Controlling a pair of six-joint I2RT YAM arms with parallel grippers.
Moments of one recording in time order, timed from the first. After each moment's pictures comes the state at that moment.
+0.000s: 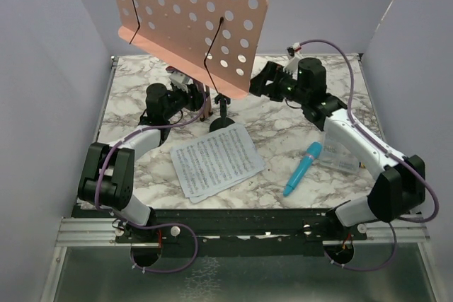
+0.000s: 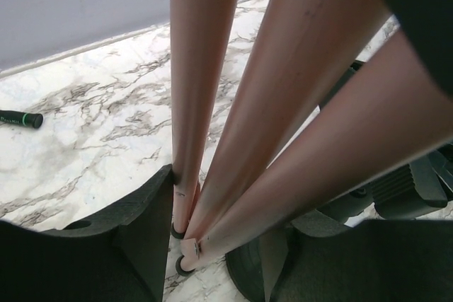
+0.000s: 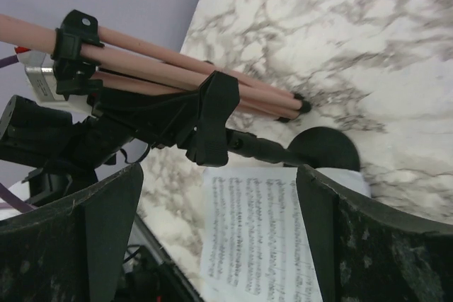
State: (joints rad) left arm -0.22 1.55 0.81 0.67 0.49 -0.12; right arm 0.45 1.39 1.21 -0.07 -0.30 0.64
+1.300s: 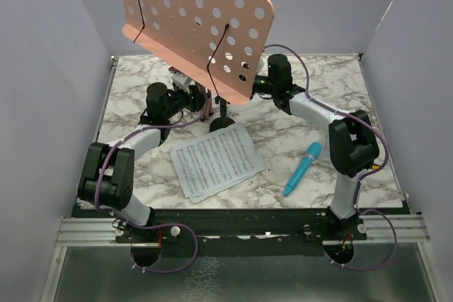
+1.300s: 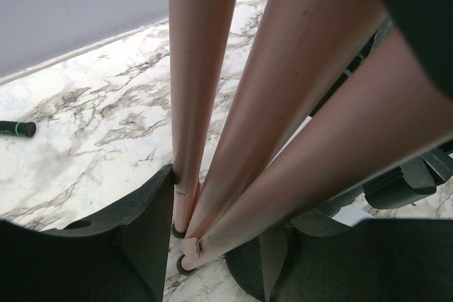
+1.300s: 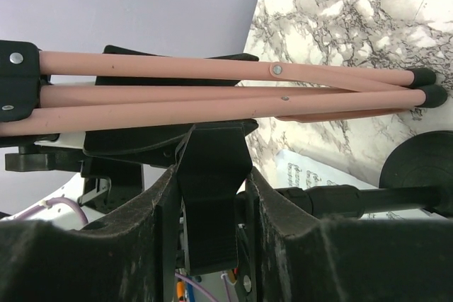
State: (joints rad) left arm -0.22 1.55 0.82 0.64 0.54 -0.07; right arm 0.47 1.92 1.41 0.26 -0.75 1.01
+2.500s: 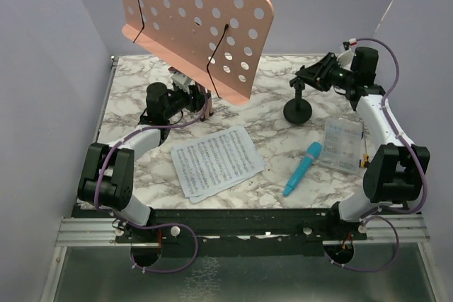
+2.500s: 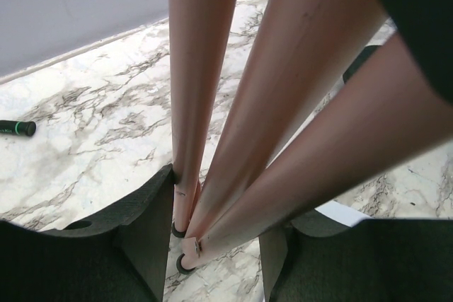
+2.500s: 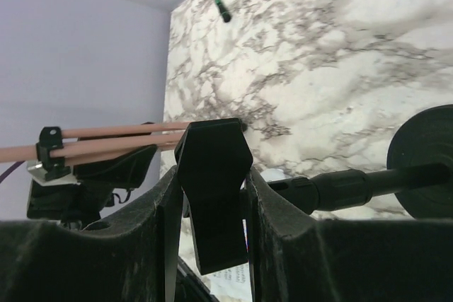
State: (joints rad) left arm -0.22 1.54 0.82 0.64 0.54 -0.07; right arm -0.04 1.57 1.30 -0.14 -0.72 0.75
